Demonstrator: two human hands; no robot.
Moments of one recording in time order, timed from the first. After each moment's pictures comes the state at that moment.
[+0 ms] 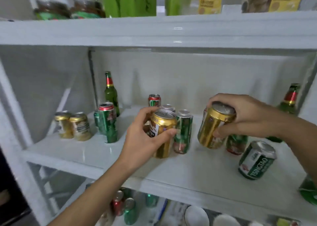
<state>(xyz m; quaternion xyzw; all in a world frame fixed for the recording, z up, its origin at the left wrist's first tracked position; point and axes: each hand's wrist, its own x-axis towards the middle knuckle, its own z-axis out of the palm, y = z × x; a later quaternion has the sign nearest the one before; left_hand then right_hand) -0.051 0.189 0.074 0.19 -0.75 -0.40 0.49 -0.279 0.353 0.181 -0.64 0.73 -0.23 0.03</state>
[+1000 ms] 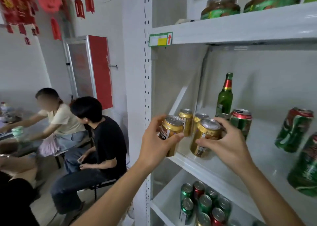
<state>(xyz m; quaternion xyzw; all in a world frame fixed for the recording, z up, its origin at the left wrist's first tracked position) 0.234 0.019 0.026 0.40 -0.66 -0.32 0.55 0.017 0.053 0.045 -0.59 0.59 -0.52 0.17</state>
